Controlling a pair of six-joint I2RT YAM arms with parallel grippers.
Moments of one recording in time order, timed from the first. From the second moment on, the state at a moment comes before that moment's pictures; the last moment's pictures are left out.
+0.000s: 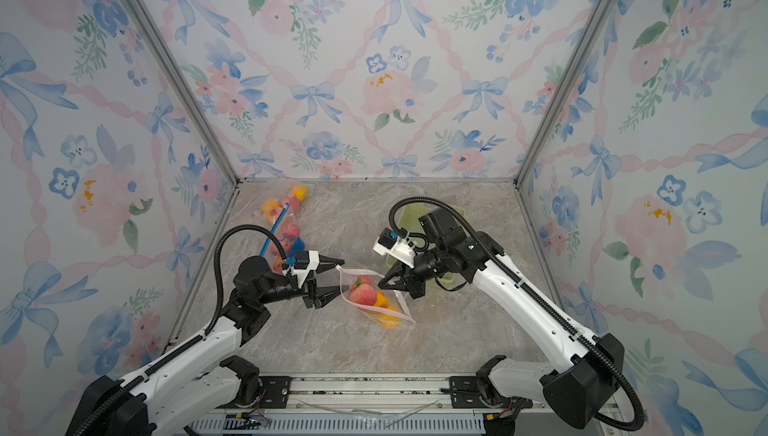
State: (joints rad) left arm -0.45 0.96 0.41 0.49 0.89 0.06; right arm 0.60 1.27 1.25 -0.95 -0.85 -0.37
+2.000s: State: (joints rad) left arm -0.46 1.10 0.86 -0.32 0.50 0.36; right arm 0.77 1.29 1.29 -0.85 -0.18 -0.05
